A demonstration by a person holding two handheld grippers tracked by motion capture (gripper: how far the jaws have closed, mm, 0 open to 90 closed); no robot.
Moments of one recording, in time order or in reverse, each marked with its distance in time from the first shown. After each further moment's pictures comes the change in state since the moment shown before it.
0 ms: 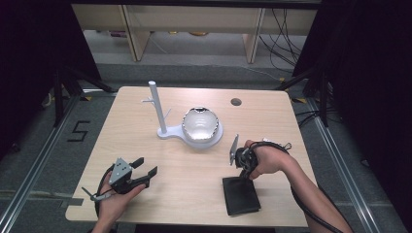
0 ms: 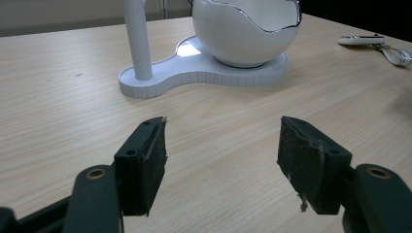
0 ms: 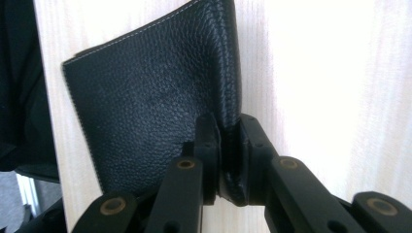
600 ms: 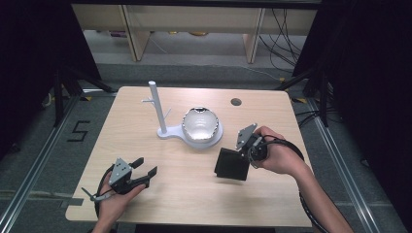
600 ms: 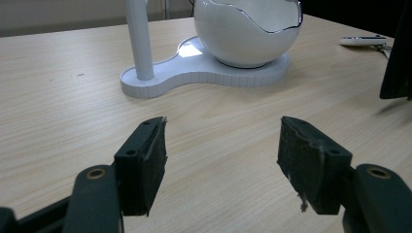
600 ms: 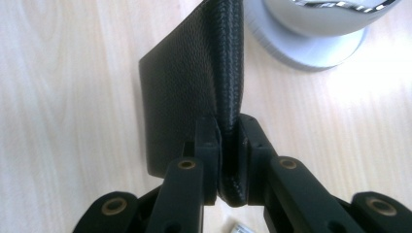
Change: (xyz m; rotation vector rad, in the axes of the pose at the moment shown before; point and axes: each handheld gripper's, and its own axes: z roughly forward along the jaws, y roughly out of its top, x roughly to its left) left arm 0.000 0.000 0.000 -0.013 0.008 -0.011; right arm 0.029 -0.004 -0.064 -0.267 -0.405 0.109
